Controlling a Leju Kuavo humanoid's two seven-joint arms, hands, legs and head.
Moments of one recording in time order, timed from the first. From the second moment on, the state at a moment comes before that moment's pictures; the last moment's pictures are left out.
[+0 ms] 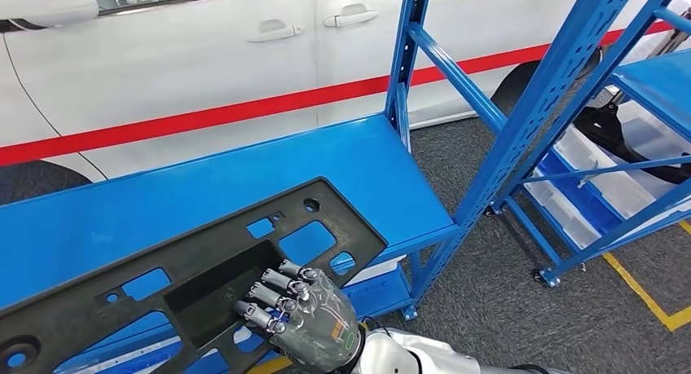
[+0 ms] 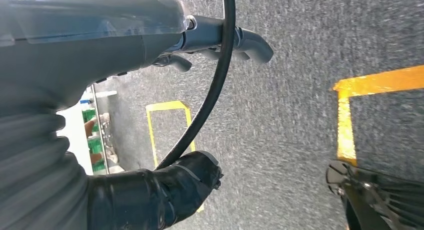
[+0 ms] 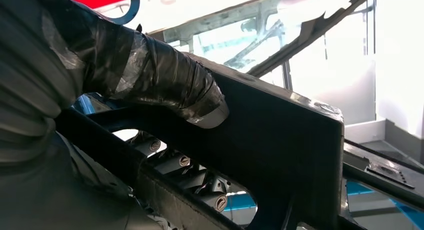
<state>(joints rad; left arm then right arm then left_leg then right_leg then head) -0.05 0.00 0.92 -0.18 -0.96 -0.05 0.07 -0.33 -0.20 0.94 -1.70 1.35 -0.43 0.11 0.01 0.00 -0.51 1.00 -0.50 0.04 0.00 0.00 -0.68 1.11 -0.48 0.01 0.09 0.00</state>
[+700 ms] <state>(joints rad) -0.05 -0.01 0.91 -0.18 -1.00 -0.04 0.07 -0.31 -0.22 0.93 -1.73 1.35 -0.45 0.12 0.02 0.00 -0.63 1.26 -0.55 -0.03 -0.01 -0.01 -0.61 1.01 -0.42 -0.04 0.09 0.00</state>
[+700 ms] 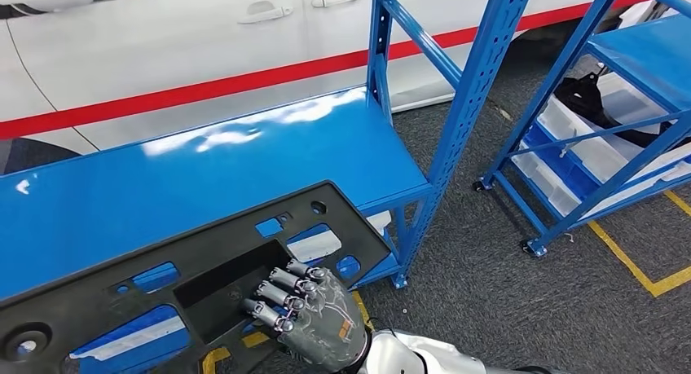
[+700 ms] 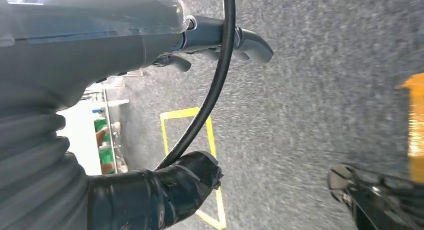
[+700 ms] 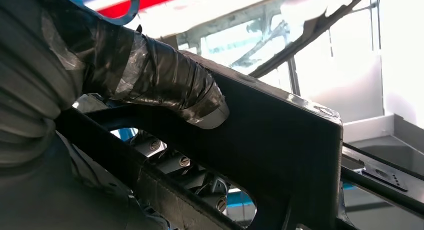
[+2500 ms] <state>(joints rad) -0.06 -0.03 0.91 -0.18 -1.01 -0.04 0.10 -0.41 -0.21 0.96 -1.77 1.15 -0.33 0.12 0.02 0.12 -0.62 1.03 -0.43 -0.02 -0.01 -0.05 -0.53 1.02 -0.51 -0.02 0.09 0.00</state>
